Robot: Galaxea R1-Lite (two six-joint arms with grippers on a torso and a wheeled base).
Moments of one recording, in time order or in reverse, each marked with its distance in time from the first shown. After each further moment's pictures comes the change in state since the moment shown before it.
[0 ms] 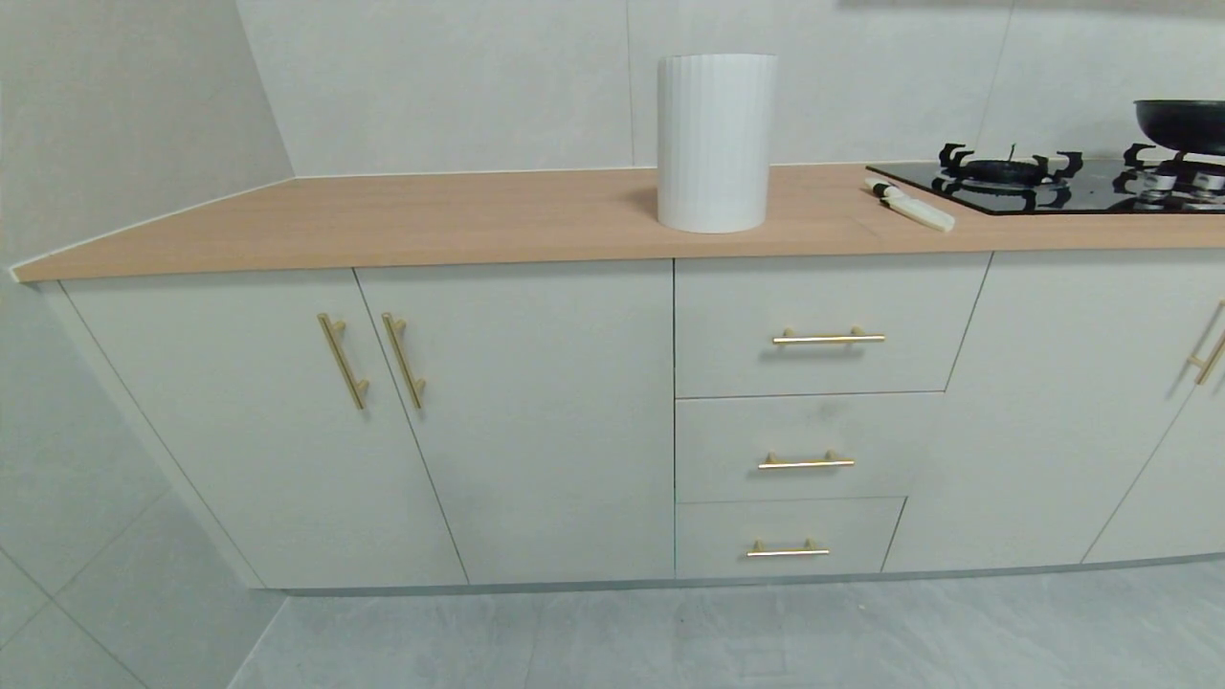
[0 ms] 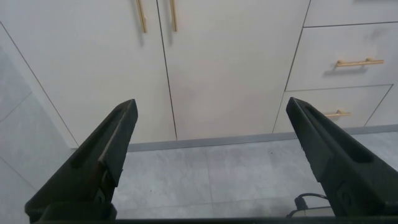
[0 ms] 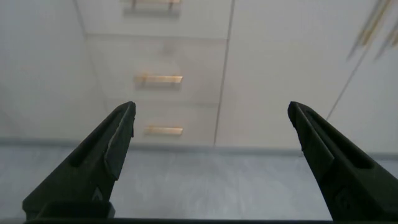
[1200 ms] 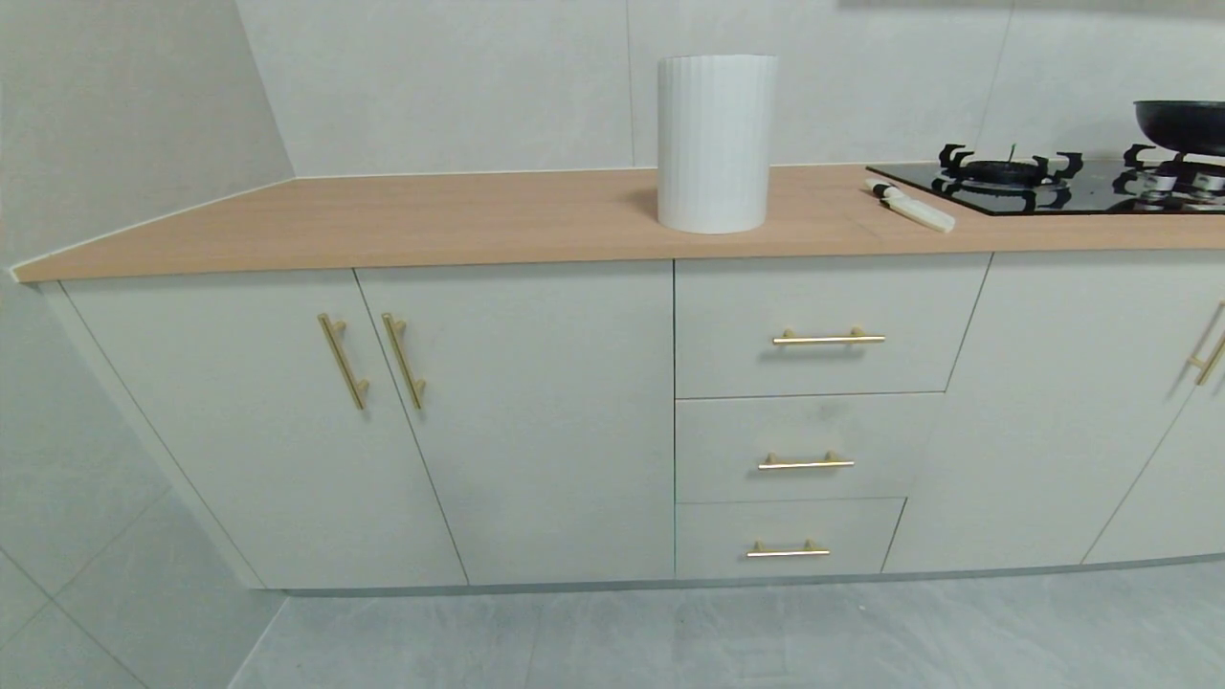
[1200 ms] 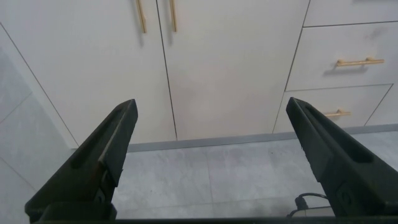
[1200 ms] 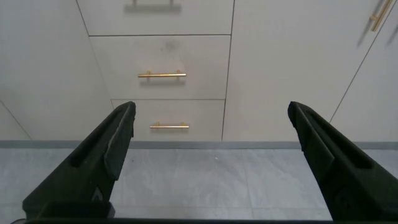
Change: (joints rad) left arm 0.000 0.000 0.001 0.000 0.000 0.003; right arm 0.000 0.000 0.003 0.002 -0.007 0.026
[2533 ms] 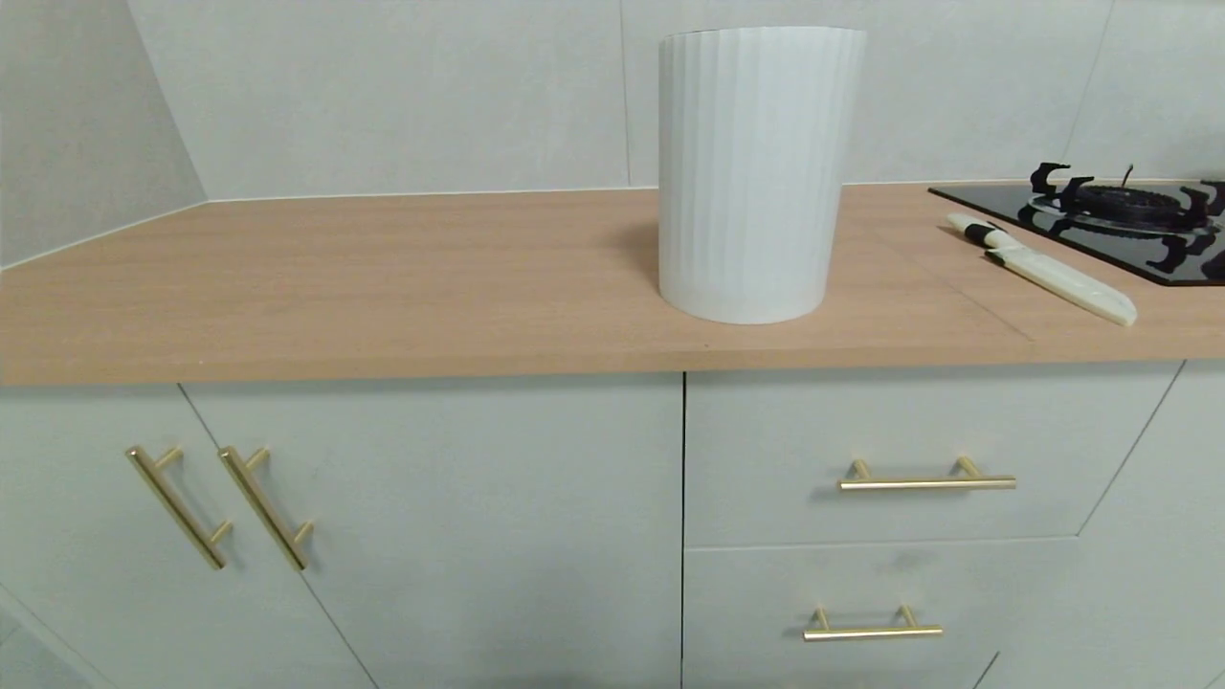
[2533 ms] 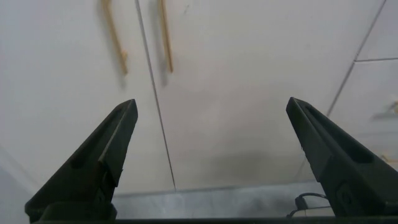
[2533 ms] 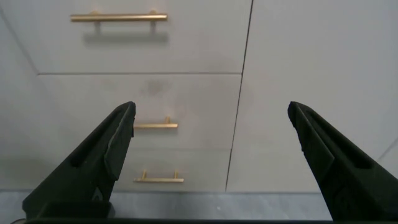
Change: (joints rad) left arm 0.000 0.000 0.000 0.000 0.000 0.000; right arm 0.000 0.001 0.000 0.000 0.000 0.000
